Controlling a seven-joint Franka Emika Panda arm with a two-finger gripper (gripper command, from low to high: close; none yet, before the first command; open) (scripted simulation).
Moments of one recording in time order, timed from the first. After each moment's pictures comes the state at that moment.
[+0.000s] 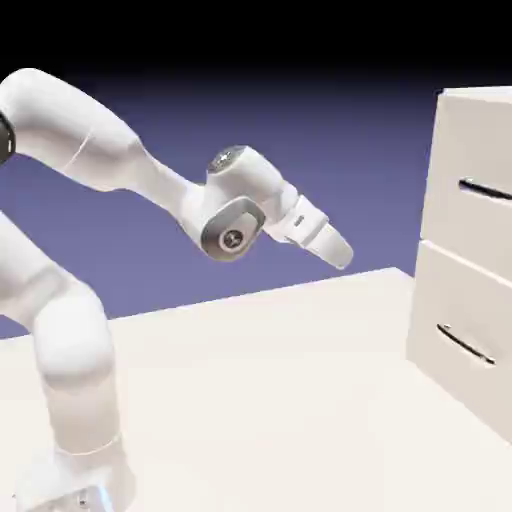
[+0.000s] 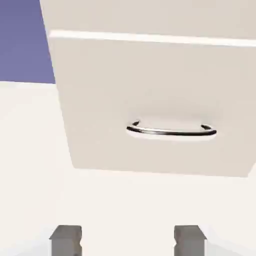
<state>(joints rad) -0.03 -0.56 0.04 -2.79 0.05 3.03 0.72</state>
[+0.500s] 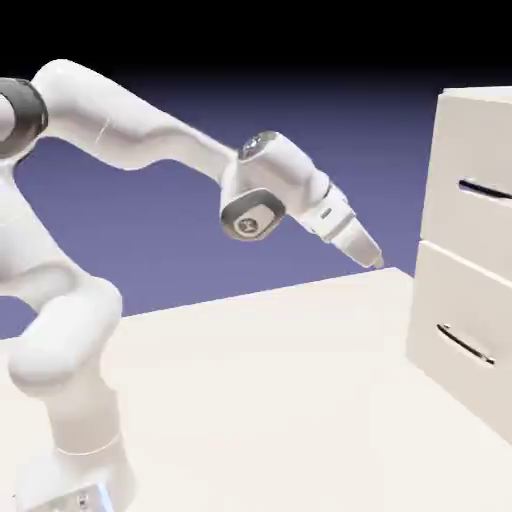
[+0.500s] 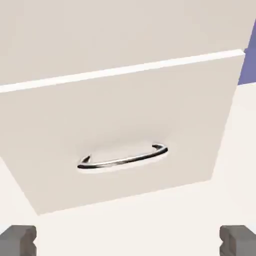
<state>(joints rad) -0.58 -0.46 0.56 -2.58 0.69 2.96 0.45</state>
